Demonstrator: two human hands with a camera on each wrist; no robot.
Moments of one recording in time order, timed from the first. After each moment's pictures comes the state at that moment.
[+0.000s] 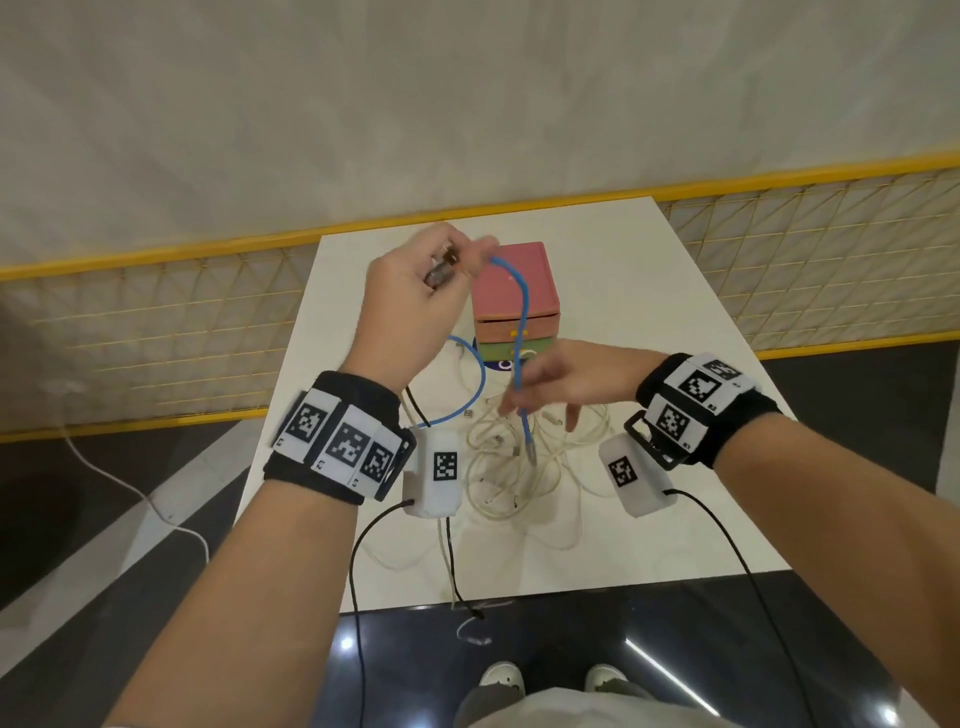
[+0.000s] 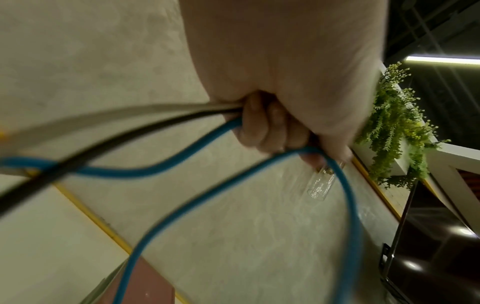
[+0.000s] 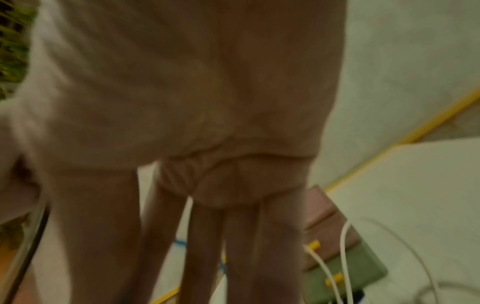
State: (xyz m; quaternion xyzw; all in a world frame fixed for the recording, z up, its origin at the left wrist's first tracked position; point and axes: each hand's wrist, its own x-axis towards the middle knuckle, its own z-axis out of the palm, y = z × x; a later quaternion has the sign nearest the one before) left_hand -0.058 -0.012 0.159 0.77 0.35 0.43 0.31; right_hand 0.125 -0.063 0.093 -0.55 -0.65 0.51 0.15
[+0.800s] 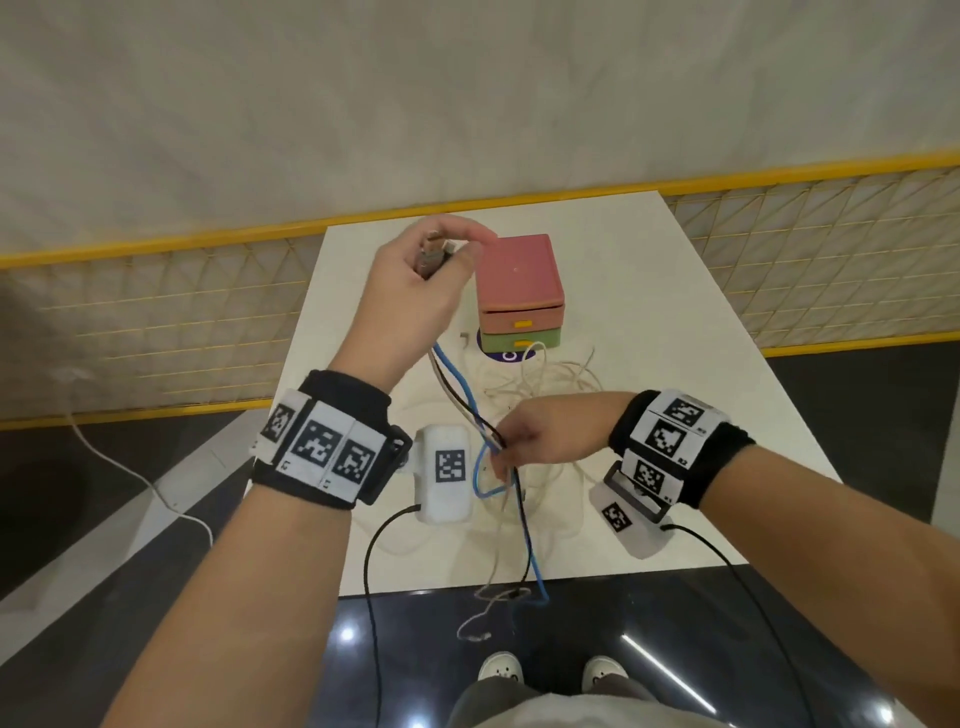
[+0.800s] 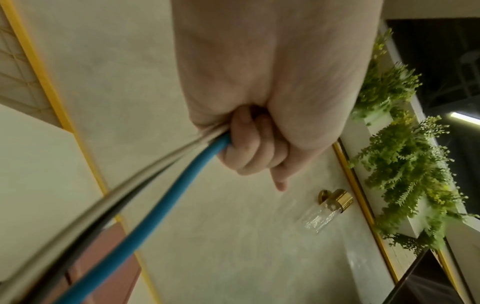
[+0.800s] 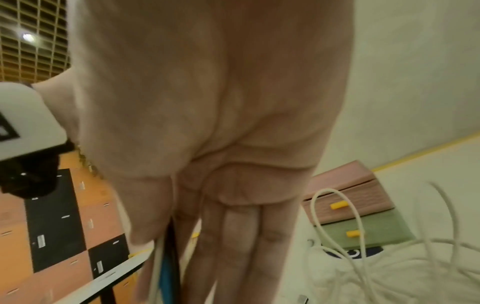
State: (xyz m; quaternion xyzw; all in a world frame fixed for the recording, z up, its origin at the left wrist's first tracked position) left_hand -0.070 -0.020 0.165 0.71 0.35 0.41 0.45; right_hand 0.080 -0.086 0.075 -0.50 -0.76 0.42 0.00
